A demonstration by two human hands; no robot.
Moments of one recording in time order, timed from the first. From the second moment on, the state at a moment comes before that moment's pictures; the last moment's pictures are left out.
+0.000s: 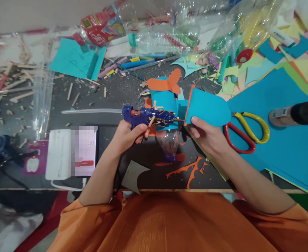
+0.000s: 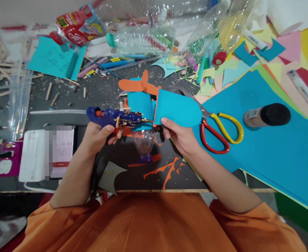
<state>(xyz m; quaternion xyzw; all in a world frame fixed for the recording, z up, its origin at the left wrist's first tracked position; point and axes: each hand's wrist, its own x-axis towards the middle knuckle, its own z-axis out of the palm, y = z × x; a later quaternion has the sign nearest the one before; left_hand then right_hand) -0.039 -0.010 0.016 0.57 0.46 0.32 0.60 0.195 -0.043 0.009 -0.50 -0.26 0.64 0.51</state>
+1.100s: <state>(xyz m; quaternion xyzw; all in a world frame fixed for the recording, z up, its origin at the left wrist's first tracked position) -0.035 -0.010 0.021 0.55 0.47 0.34 0.60 0.196 -0.046 0.005 -0.49 -0.33 0.63 0.50</state>
